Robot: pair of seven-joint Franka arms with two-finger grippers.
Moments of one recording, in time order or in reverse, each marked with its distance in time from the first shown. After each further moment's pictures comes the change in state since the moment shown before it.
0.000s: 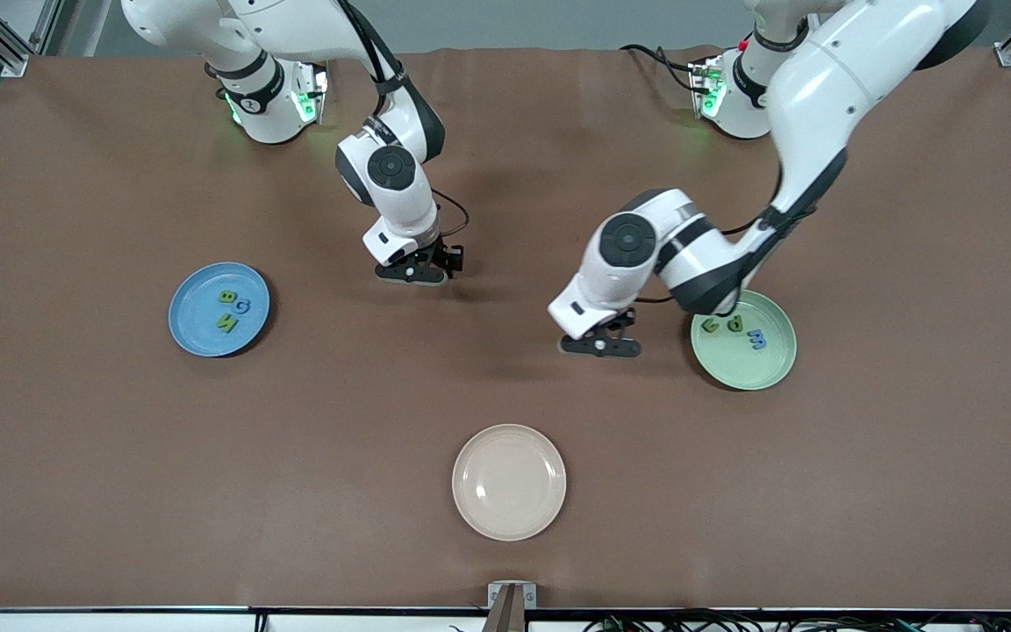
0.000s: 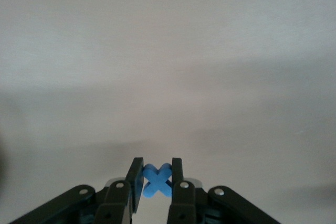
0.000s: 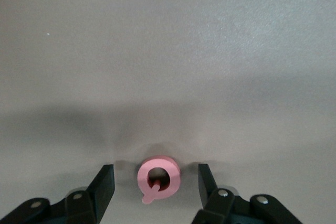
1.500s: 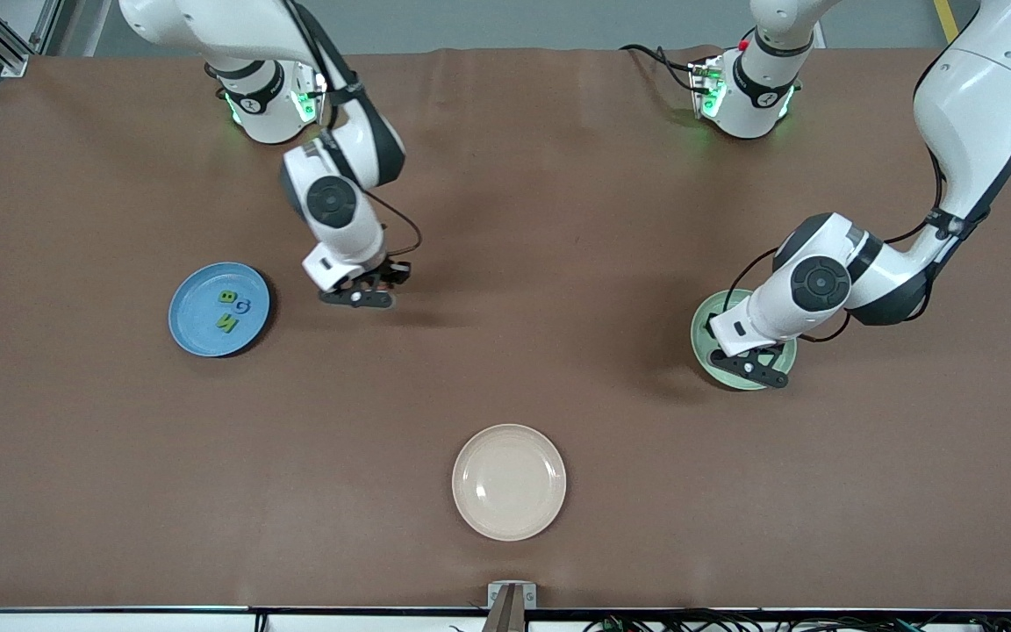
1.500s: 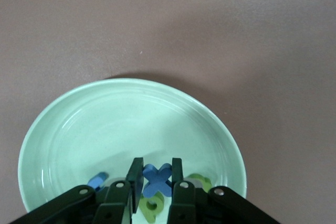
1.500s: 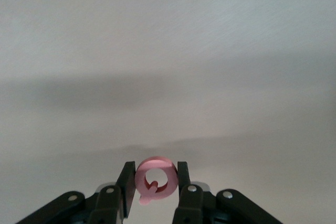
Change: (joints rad) left arm 0.531 0.011 -0.111 -0.212 0.176 0.026 0.500; right arm -0.131 -0.129 -0.121 0.022 -0.003 -0.313 -0.310
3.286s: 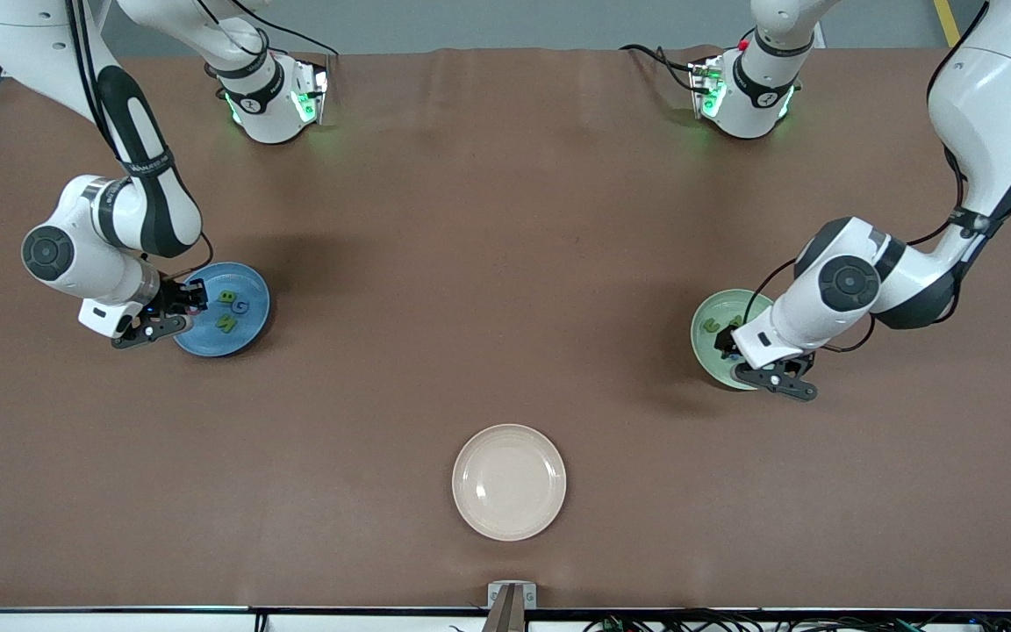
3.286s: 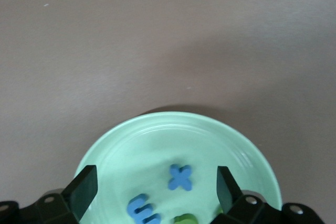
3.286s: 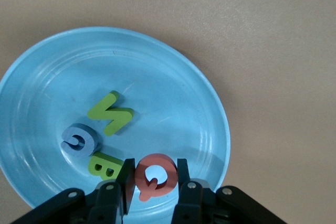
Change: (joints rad) left arm 0.038 -0.020 0.012 0.033 0.014 0.044 -0.010; right arm -0.526 0.012 -0.136 -0.067 -0.039 0.037 -1.009
